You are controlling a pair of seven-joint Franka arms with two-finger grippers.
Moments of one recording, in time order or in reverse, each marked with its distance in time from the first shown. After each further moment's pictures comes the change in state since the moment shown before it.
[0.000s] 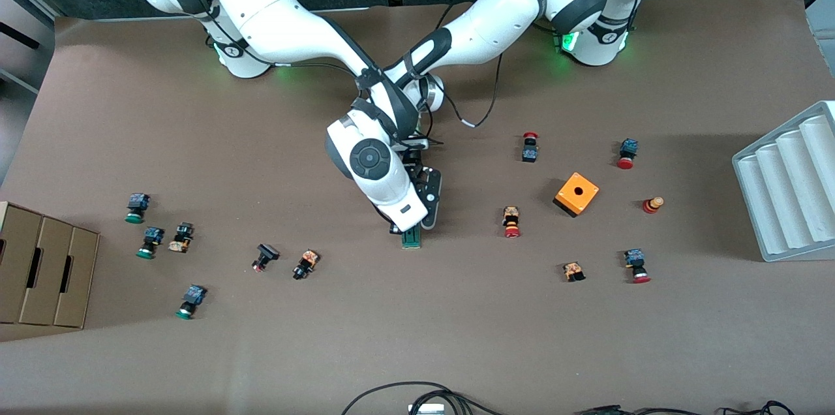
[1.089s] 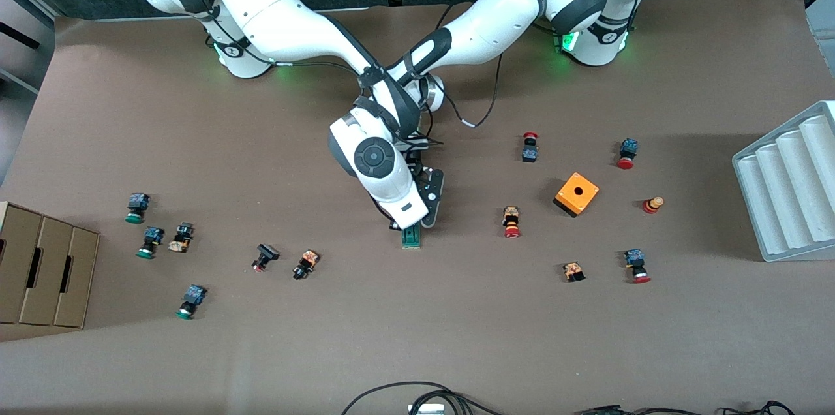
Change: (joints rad) left arm 0.000 0.000 0.000 0.000 0.000 0.000 0.000; right arm 0.011 -0.001 0.000 -0.009 0.000 -0.016 0.055
